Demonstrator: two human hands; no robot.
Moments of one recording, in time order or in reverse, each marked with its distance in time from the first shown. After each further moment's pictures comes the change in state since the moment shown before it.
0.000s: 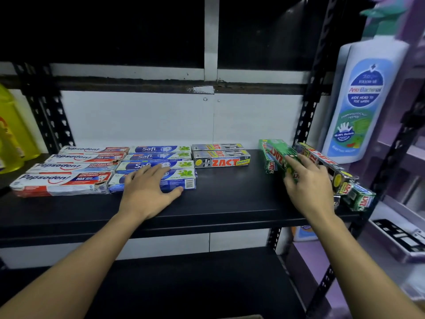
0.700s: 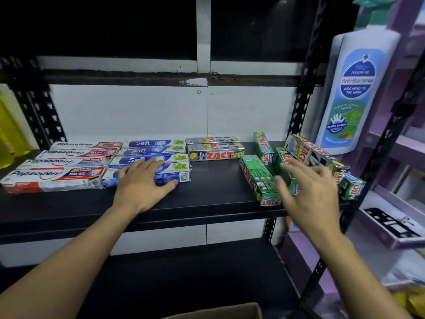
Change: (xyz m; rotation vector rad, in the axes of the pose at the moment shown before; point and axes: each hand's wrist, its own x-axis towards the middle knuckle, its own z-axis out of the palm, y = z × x) left_hand 0.002 -0.004 0.003 -0.001 0.003 0.011; right_hand -0.049 -0.015 -0.039 0.099 0.174 -0.131
